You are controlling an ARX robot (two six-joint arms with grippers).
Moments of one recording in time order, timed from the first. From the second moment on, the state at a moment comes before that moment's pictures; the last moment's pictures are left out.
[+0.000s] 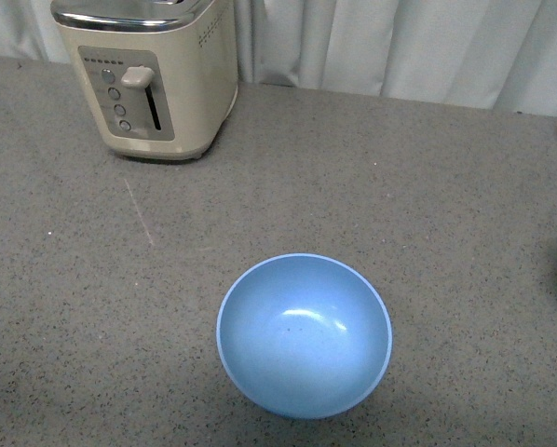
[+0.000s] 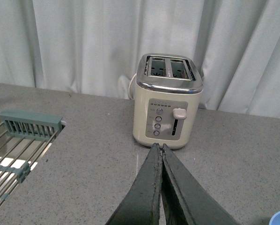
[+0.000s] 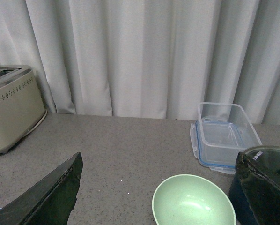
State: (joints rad) left arm 0.00 0.35 0.02 0.35 0.00 -0.01; right arm 0.00 0.00 0.01 0.00 0.00 0.00
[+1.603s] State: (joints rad) left arm 0.00 0.00 0.02 0.00 0.00 -0.01; right arm -0.12 0.59 0.18 -0.09 -0.08 0.61
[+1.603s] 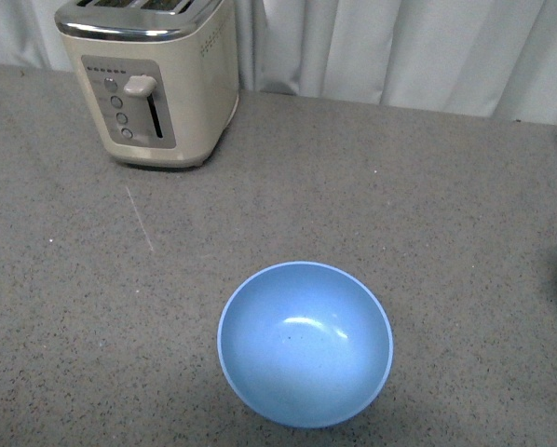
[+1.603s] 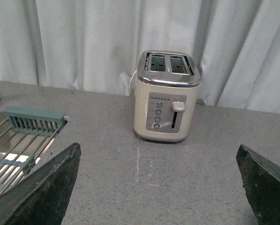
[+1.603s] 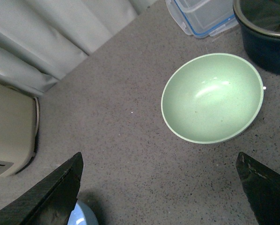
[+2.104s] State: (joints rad) left arm 0.00 0.00 0.02 0.00 0.00 0.00; right arm -0.12 1.25 0.37 0.14 0.07 0.54
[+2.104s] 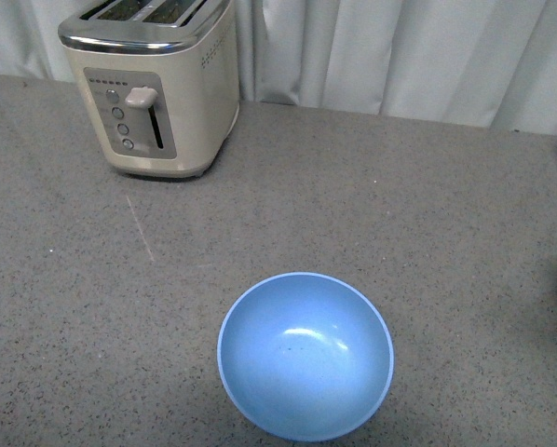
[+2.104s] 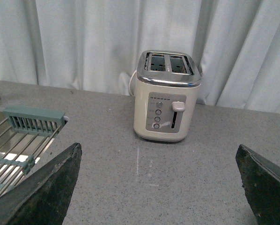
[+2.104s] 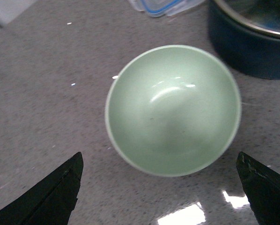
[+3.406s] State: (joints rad) left arm 0.00 0.00 0.02 0.00 0.00 0.00; right arm -0.23 1.52 0.38 0.25 0.16 0.46
